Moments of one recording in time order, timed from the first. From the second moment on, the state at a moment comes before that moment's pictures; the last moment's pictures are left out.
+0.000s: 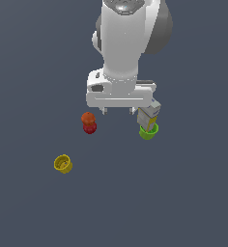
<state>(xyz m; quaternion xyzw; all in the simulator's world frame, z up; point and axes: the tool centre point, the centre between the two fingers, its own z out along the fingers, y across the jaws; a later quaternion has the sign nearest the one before) -0.007 0.015 0.284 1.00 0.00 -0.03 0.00</state>
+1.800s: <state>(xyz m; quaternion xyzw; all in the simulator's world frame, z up) 0.061 -0.089 0.224 1.00 -0.07 -0.01 -0.01</state>
